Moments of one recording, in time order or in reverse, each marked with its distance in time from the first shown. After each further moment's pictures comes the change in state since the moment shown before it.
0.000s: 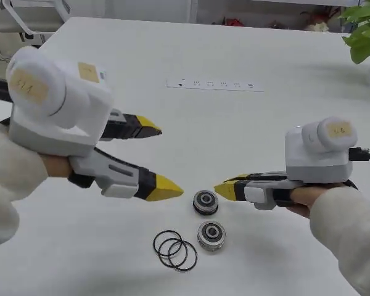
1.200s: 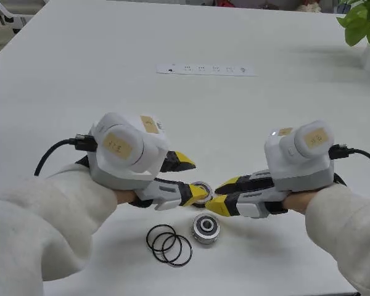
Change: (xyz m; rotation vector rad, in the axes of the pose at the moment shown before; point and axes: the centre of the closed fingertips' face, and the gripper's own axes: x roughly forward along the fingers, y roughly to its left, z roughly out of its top) left arm 0.093 -0.017 -0.057 -0.043 0.033 -0.030; right arm 0.014 0.001 -0.035 -0.200 0.144 0.073
